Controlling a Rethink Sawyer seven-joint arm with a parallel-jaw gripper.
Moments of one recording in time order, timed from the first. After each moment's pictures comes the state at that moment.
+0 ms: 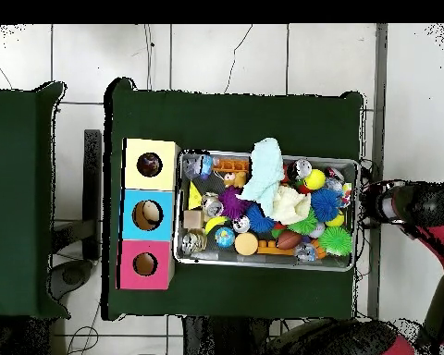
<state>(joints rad) -0.65 -0.35 -0.25 1.19 0.12 0.67 2.23</state>
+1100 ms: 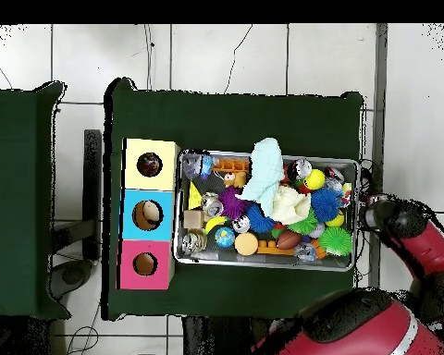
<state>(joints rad) -0.70 -0.15 -0.25 1.19 0.19 0.43 2.23</state>
